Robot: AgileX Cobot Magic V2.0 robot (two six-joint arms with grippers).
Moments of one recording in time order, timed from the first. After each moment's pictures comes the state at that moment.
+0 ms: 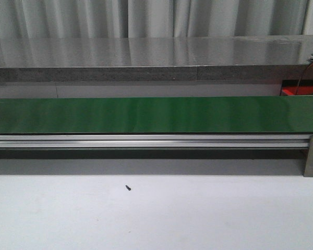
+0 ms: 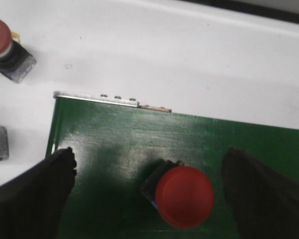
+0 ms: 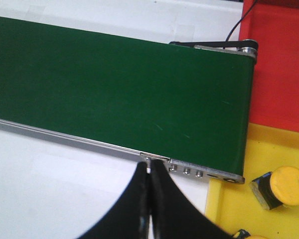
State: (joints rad) left arm 0.27 1.73 -1.50 -0.36 0.87 0.30; right arm -0.10 0.99 -0.82 0.40 0.69 -0.43
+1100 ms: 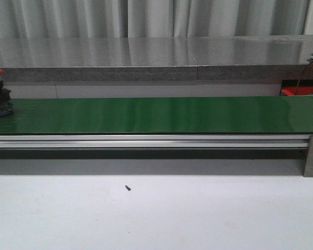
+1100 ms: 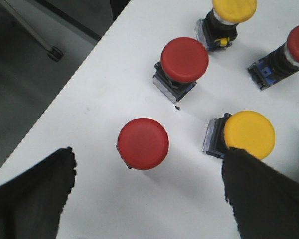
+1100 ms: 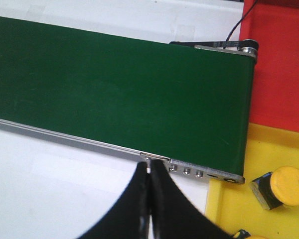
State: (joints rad) left arm 0.64 1.89 -1.50 -0.19 0.72 0.18; right arm -0.10 0.99 -0.82 0.40 0.69 -0.43
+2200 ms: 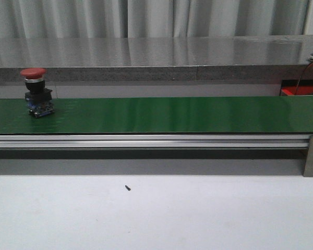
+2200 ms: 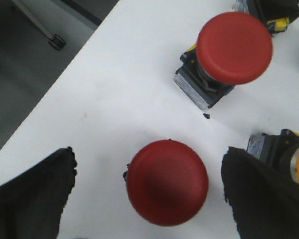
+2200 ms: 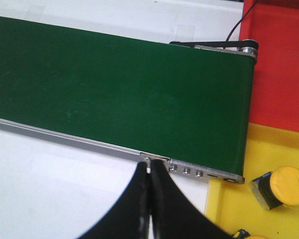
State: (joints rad) left arm 0.64 2.04 -1.50 -0.18 0.58 0.17; right arm -0.10 0.99 -0.82 0.40 0.69 -0.43
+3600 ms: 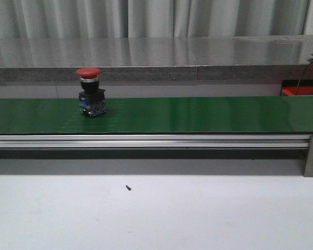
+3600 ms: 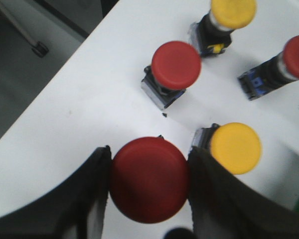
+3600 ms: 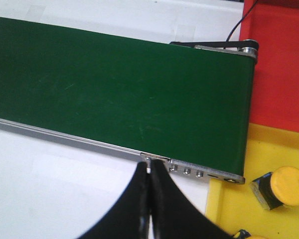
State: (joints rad) left arm 0.63 1.88 -1.50 -0.26 0.70 0.17; right arm -0.10 0.99 -0.82 0.40 0.69 -0.43
